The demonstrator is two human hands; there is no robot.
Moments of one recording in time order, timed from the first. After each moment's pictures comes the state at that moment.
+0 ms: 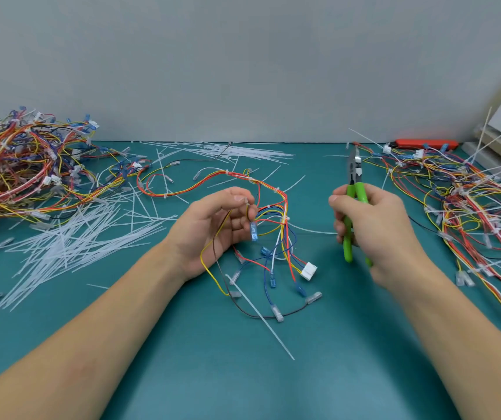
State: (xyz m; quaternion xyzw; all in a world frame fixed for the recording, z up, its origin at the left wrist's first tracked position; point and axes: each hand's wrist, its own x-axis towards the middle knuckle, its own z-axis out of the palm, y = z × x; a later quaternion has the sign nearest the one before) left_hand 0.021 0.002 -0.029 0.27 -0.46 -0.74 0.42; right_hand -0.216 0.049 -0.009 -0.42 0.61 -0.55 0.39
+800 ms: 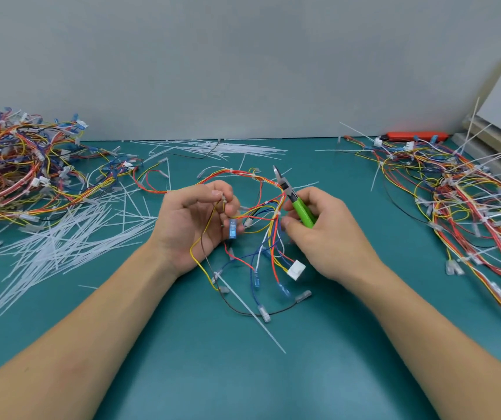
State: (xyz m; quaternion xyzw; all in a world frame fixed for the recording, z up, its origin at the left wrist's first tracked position) left_hand 0.026 -0.001 -0.029 0.24 -0.42 -0.76 0.43; right_hand -0.189 0.052 -0.030 -0.62 0.59 -0.43 0.27
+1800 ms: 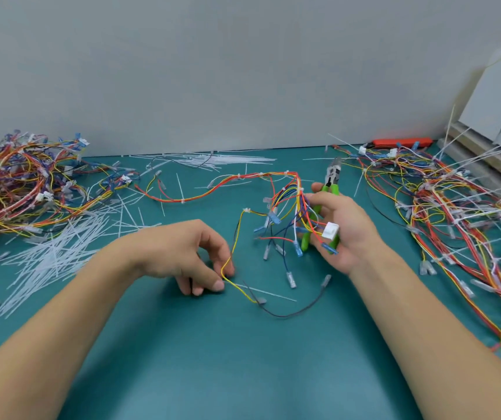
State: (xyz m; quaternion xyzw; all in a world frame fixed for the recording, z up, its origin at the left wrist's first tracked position) left_hand 0.041 0.021 0.006 0.44 -0.75 -0.49 0.00; right_hand -0.226 0.041 -0.009 -0.23 0.41 -0.61 0.63
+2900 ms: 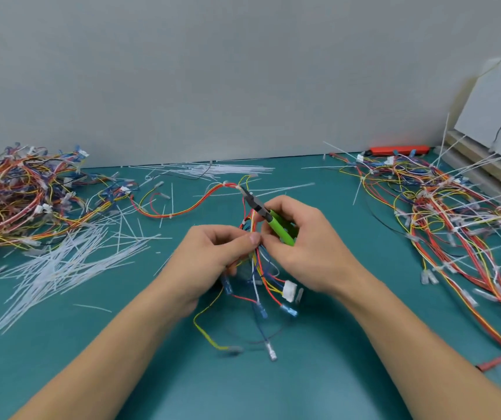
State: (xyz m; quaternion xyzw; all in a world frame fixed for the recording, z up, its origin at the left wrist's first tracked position) left_hand -0.011 0.046 -0.018 0.46 -0.60 -0.53 0.39; right_hand -0.200 0.059 -0.014 -0.71 0.44 -0.47 0.30
